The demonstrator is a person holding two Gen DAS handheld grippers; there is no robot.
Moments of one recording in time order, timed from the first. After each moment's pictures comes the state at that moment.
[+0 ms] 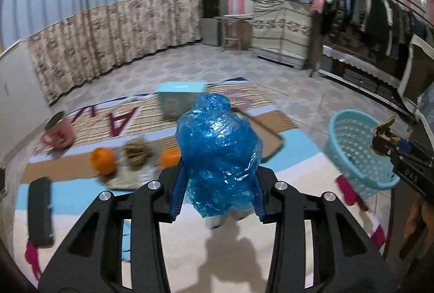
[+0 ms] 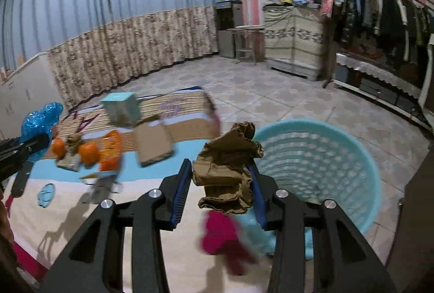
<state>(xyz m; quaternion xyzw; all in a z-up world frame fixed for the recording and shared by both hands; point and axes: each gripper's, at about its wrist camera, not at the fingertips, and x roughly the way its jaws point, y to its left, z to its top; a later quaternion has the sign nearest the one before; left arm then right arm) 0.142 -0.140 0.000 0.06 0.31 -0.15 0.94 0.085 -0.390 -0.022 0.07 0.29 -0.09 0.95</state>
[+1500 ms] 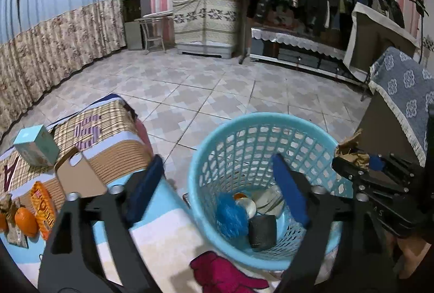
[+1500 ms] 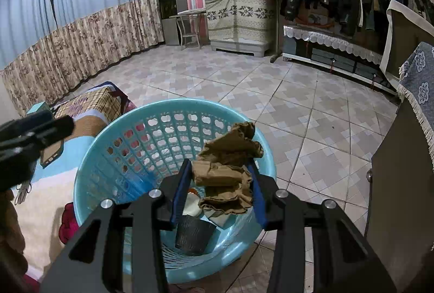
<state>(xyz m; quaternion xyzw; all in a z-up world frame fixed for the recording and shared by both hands) 0.165 -0.368 -0.030 0.09 0.31 -0.30 0.90 0.084 -0.546 -0.067 0.11 0.33 -0.19 0.92</state>
